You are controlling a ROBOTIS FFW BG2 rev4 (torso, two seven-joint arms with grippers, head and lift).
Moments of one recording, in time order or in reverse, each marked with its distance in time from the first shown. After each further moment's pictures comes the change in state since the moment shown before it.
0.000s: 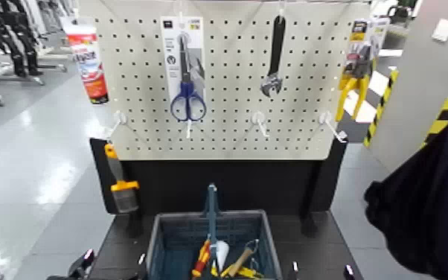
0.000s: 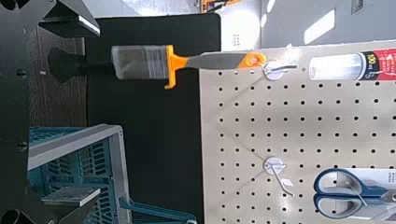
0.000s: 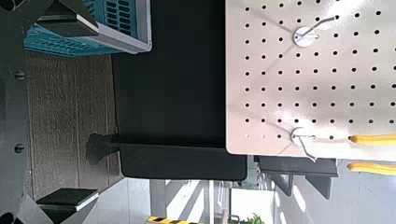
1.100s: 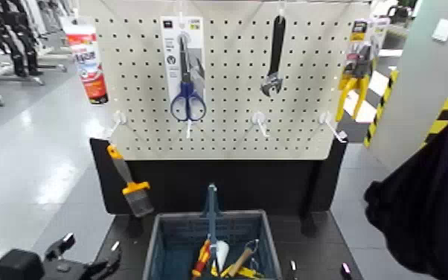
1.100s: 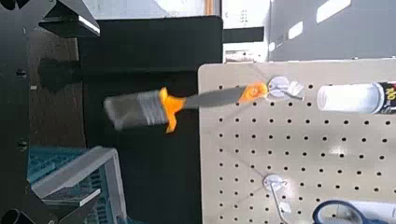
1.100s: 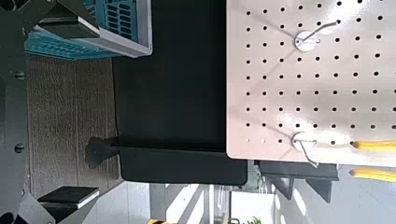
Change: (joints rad) left arm -0.090 0.021 0.185 0.035 0.079 0.107 -0.293; right arm -0.010 -0.007 0.010 0.006 -0.003 0.006 0.001
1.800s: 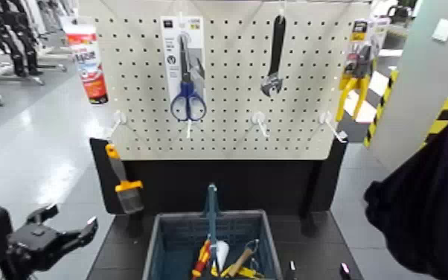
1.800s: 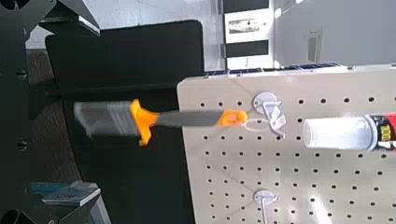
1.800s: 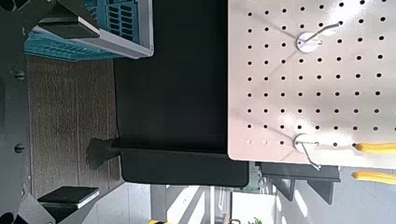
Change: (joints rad) left arm -0.162 0.159 0.078 0.077 0.086 0.139 -0.194; right arm -0.002 0.000 0.002 0.001 0.000 0.005 0.001
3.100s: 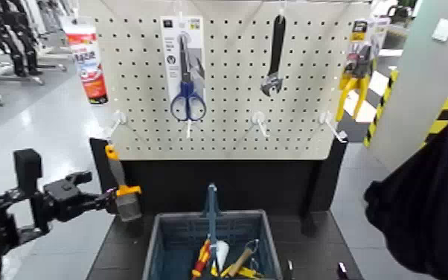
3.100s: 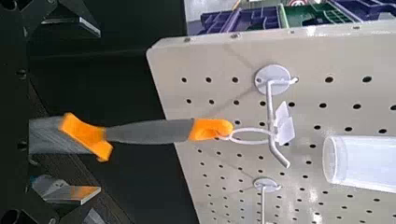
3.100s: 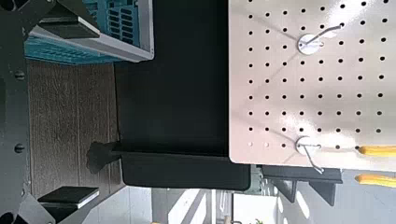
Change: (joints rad) left arm -0.409 0.195 -0.254 0.380 0.127 0.062 -0.245; right arm -0.008 0.002 0.007 0.006 -0.005 0.003 0.001
